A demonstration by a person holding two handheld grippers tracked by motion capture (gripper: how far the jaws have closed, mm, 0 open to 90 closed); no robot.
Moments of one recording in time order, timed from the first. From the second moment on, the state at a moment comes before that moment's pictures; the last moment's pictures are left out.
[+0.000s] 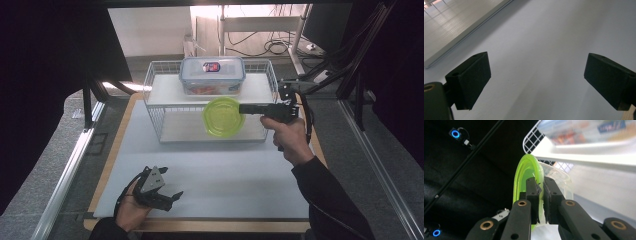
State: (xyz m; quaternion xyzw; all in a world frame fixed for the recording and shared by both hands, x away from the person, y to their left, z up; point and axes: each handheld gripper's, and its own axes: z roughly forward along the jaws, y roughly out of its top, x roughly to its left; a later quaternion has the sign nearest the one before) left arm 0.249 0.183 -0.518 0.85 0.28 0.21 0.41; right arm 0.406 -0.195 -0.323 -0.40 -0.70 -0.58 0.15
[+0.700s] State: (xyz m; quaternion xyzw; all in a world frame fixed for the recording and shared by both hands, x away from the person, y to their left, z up) left arm 0.250 0.186 -0.517 0.84 0.28 0.19 0.43; right arm 0.446 -0.183 -0.263 -0.42 -0.67 -0.60 0.12
